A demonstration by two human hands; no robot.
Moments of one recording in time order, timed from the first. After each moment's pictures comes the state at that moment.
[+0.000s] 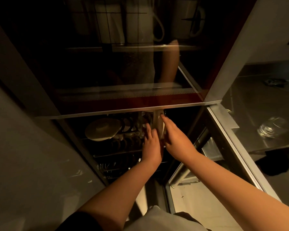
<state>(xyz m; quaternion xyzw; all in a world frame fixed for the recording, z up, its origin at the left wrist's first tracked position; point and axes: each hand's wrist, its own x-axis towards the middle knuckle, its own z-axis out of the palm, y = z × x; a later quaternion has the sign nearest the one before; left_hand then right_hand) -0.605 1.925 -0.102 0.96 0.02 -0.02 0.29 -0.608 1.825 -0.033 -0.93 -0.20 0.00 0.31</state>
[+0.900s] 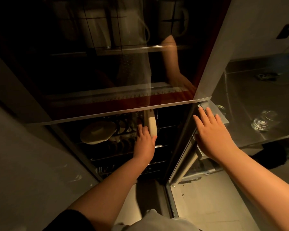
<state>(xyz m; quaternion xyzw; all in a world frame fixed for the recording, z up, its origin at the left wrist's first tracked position) -0.600 1.933 -0.093 0.95 0.02 0.00 0.31 -0.616 1.733 -0.004 -0.98 -0.10 -0.01 -0.14</state>
